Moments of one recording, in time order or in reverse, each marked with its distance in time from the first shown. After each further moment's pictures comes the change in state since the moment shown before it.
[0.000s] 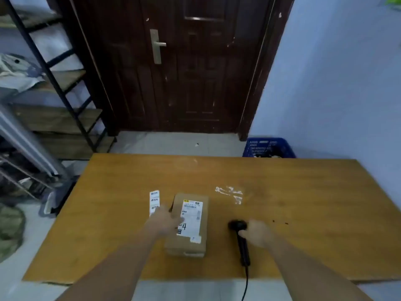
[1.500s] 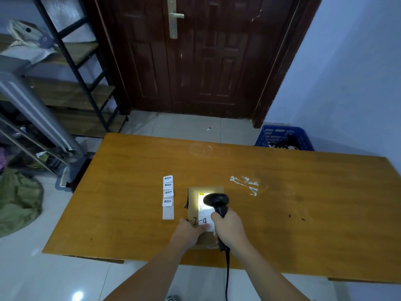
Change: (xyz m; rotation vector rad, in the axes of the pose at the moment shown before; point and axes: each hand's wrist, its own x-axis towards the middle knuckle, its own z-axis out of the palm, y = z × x) left_hand 0.016 -0.031 0.100 -0.406 -0.054 -0.343; right_hand -0.050 -0.143 0.053 0.748 0.120 -0.119
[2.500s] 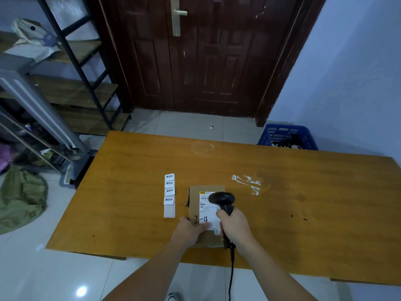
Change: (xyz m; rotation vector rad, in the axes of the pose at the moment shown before) left_hand -0.005 0.002 -0.003 -0.055 -0.008 -0.016; right_hand 0.015 0.014 -0.010 0.069 -0.017 0.049
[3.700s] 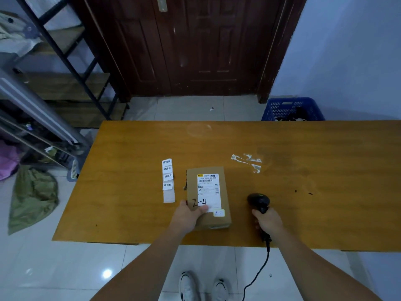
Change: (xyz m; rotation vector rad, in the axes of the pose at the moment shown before) left_hand -0.007 -0.005 0.005 -0.039 0.055 0.128; right_hand 0.062 0.134 -0.077 -0.178 0.141 0.301
